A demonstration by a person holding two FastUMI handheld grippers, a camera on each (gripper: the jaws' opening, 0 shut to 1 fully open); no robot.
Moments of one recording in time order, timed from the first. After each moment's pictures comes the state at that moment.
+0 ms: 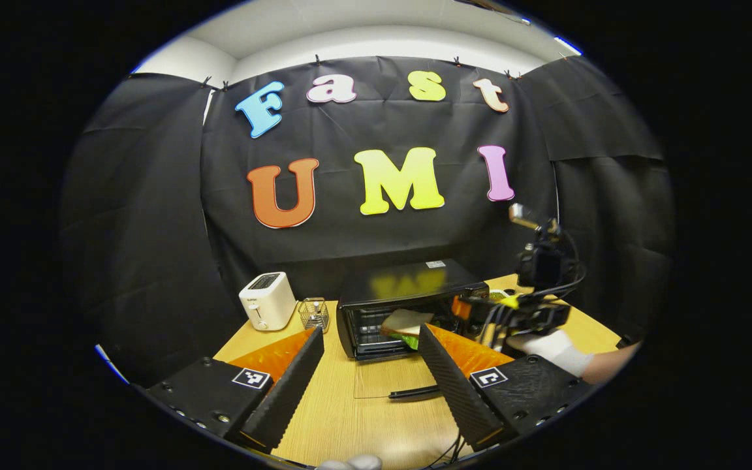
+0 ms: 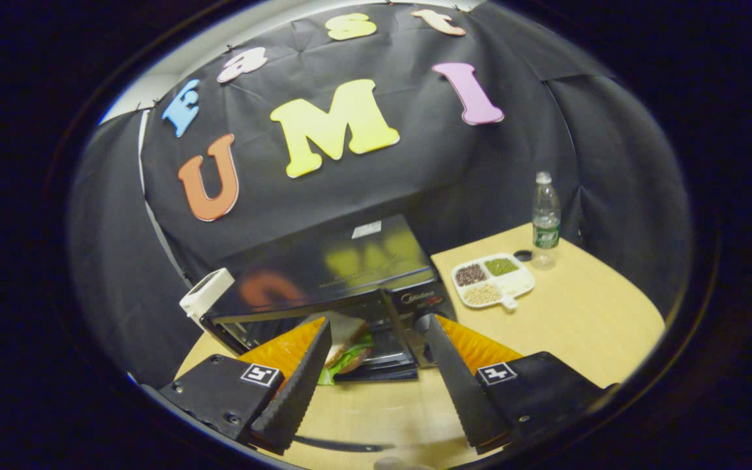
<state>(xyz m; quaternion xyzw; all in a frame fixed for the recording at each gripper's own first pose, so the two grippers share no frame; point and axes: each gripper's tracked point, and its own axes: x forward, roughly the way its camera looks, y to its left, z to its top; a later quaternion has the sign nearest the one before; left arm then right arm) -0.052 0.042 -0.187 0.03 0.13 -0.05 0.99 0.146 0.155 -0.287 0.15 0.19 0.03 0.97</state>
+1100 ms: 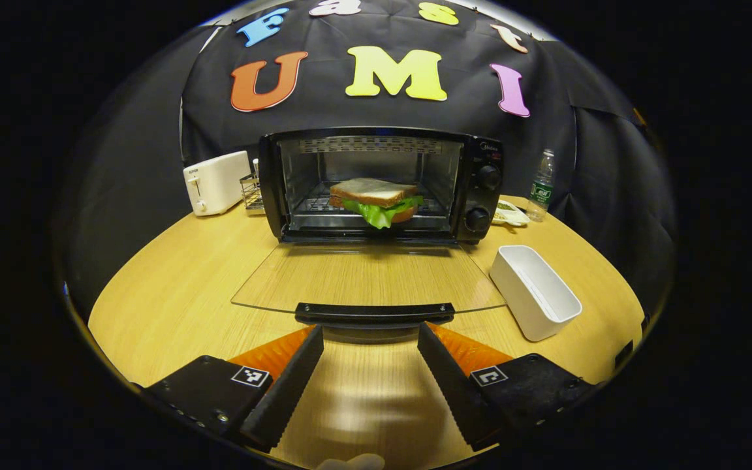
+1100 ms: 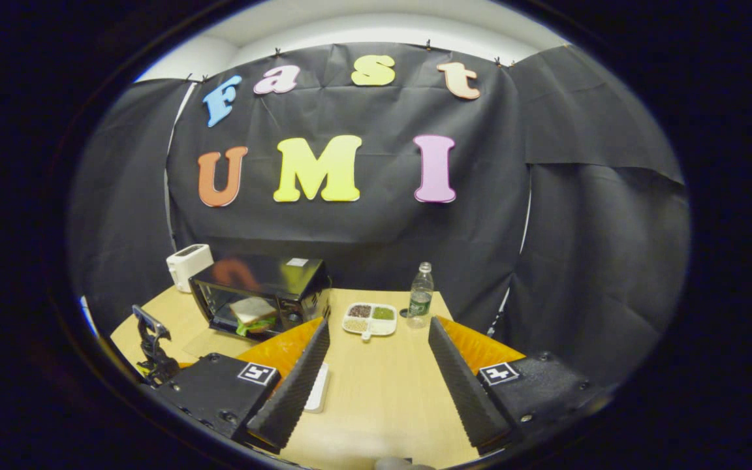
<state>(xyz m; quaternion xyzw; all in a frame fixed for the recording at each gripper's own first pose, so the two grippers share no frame) -0.017 -0.056 -0.436 -0.03 0.30 -0.05 0.95 -0.006 -0.057 -0.174 -0.01 0.16 0.00 0.99</state>
